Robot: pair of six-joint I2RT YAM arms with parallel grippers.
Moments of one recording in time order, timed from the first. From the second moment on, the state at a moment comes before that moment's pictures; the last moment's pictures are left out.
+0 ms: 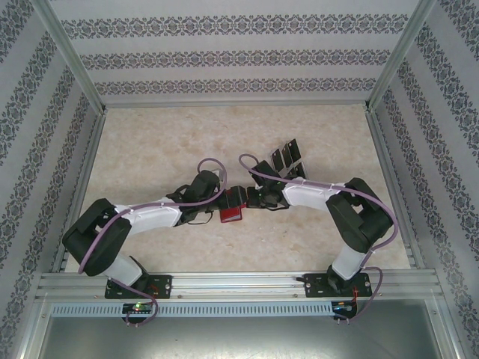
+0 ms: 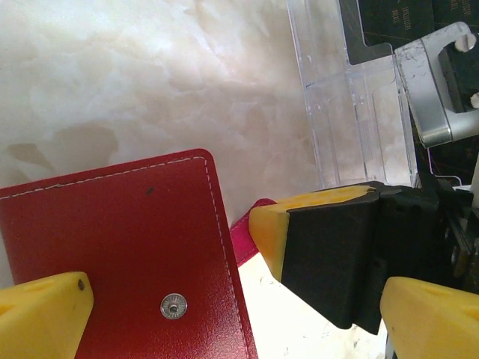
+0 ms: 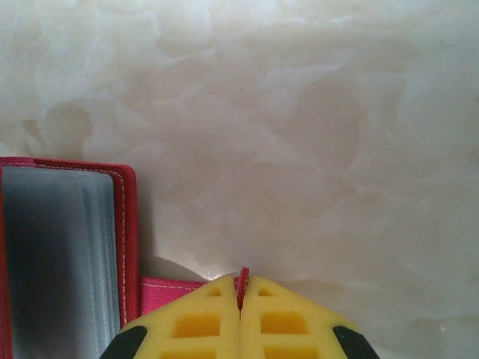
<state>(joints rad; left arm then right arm) -0.69 1.52 0.70 0.11 0.16 -0.89 0.67 1.71 0.91 -0.29 -0.14 0.66</state>
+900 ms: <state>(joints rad) -0.59 1.41 0.85 -0.51 -0.17 -0.65 0.66 1.68 0.89 -0.27 -0.20 0.63</state>
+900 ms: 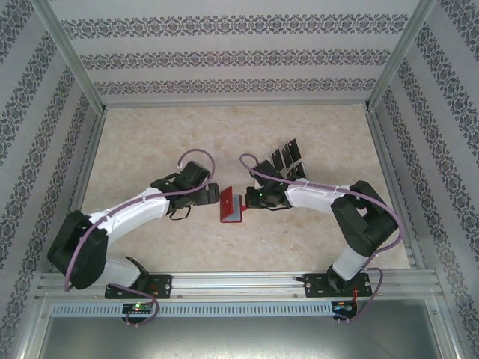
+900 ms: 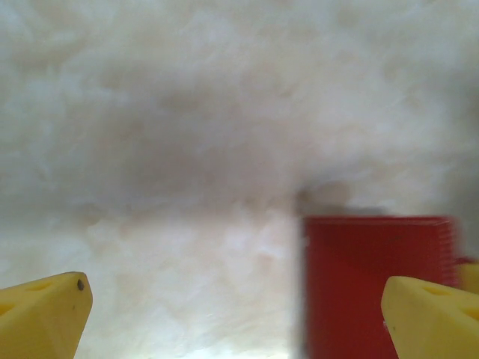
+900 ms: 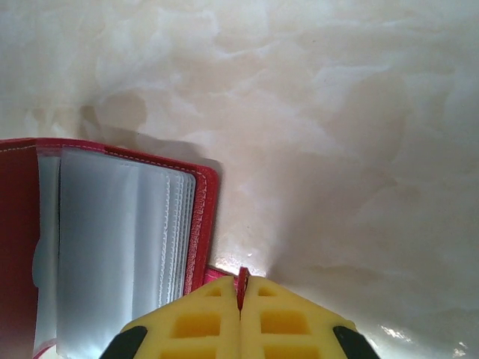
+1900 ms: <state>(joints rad) -0.65 1.64 0.87 -0.42 -0.04 -0.57 0.64 1.68 0.89 -0.26 -0.29 0.60</state>
